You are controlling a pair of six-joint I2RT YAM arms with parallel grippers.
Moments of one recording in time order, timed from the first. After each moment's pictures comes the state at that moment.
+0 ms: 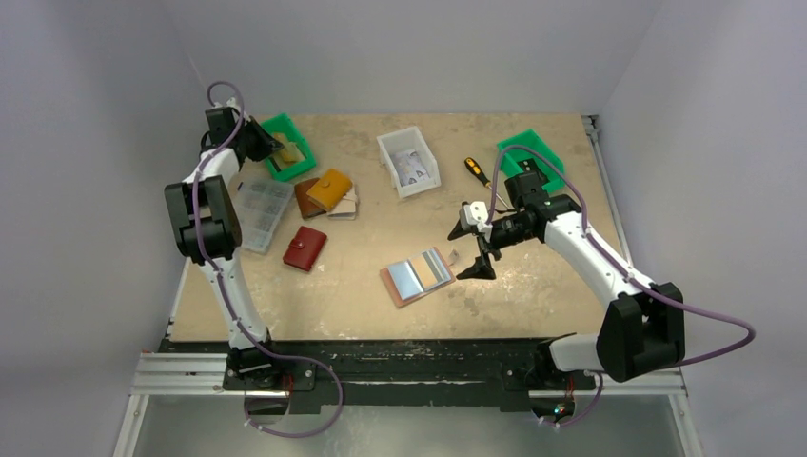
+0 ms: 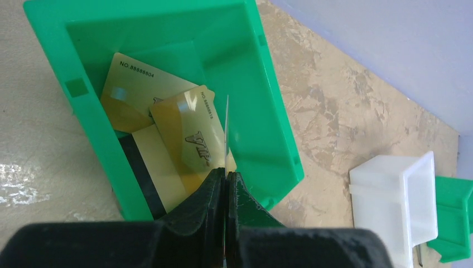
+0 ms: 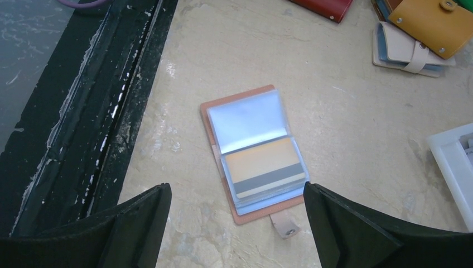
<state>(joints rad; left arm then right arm) 0.24 2.19 1.68 -0.10 0.44 -0.47 0.29 1.34 1.01 -0.87 -1.06 -1.24</state>
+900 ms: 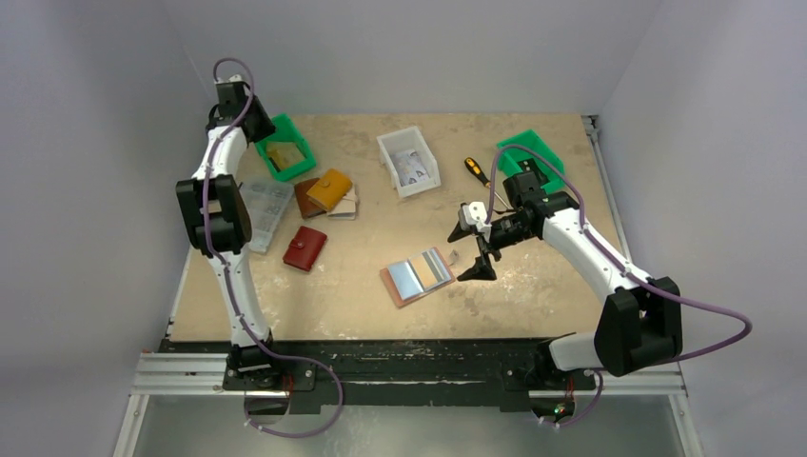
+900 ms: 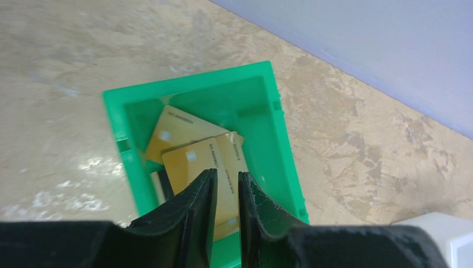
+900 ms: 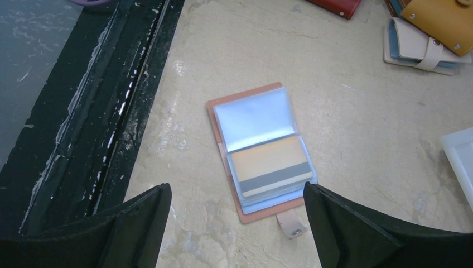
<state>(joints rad) 0.17 2.30 2.02 -0.36 0.13 -0.39 0.29 1.37 1.03 -0.93 -1.06 -1.28</state>
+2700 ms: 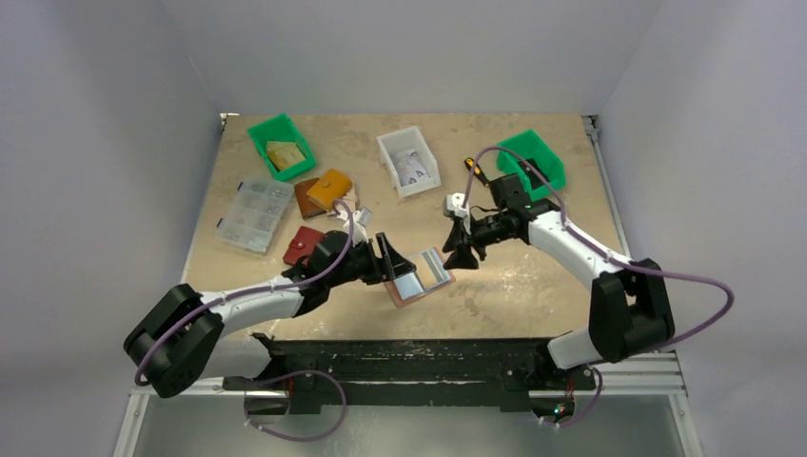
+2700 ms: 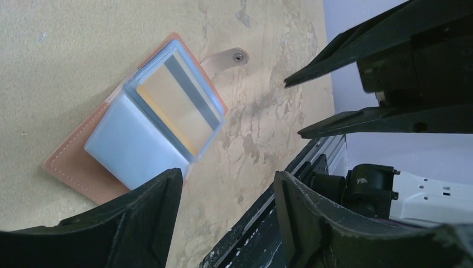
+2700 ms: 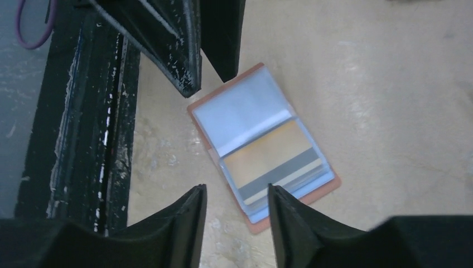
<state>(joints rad) -0.72 1.24 0.46 0.36 0.23 -0.92 0.33 1.43 0.96 -0.62 -0.98 -0.87</state>
